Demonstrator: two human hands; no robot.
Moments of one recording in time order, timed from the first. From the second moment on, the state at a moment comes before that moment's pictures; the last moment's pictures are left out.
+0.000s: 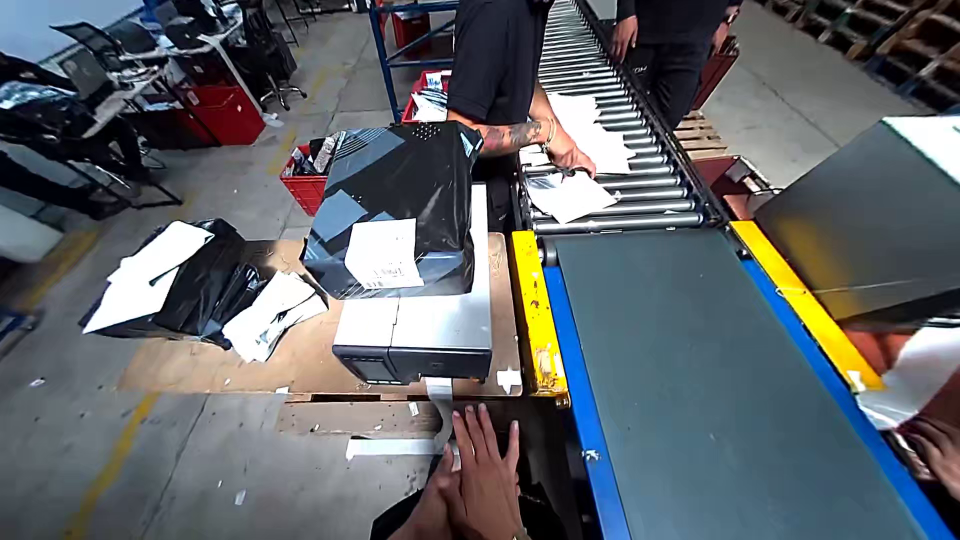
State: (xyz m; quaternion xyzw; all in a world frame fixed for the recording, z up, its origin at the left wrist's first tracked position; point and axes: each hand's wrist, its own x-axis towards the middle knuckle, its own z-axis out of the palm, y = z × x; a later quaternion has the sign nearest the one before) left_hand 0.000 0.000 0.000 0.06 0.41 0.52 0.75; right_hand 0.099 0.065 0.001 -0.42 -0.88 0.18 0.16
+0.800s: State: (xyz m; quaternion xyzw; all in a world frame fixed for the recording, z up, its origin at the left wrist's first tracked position) left_hand -0.166 -0.120 -0.022 0.17 0.60 0.51 0.59; right_hand 0.003 0.081 -0.093 -0.50 -0.34 0.75 0.29
